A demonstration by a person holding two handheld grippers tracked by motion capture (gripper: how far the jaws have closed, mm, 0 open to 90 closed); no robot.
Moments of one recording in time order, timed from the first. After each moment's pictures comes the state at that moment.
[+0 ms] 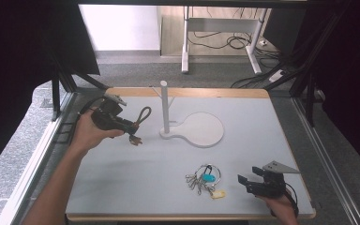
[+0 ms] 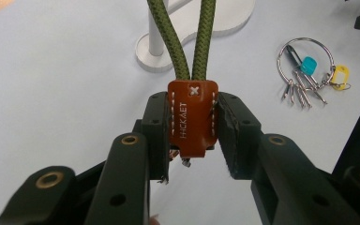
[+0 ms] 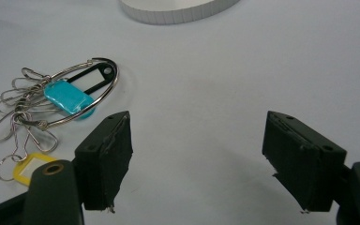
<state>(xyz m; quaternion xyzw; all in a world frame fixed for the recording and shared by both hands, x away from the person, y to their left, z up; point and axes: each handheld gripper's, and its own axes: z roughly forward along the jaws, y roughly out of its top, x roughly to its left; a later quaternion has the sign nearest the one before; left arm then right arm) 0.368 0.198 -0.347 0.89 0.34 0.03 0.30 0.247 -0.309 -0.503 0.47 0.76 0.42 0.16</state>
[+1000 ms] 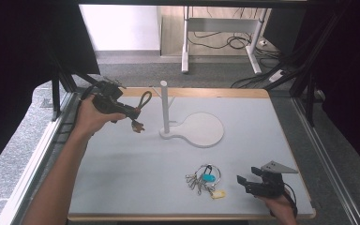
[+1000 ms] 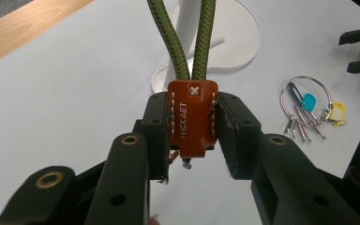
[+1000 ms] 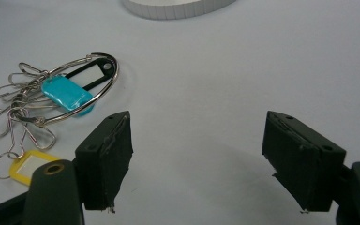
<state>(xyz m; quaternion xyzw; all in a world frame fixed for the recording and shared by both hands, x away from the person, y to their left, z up) 0.403 0.201 -0.326 0.87 0.36 0.03 0.33 0.248 -0.306 -0.505 0.47 0.76 0.41 0.16</state>
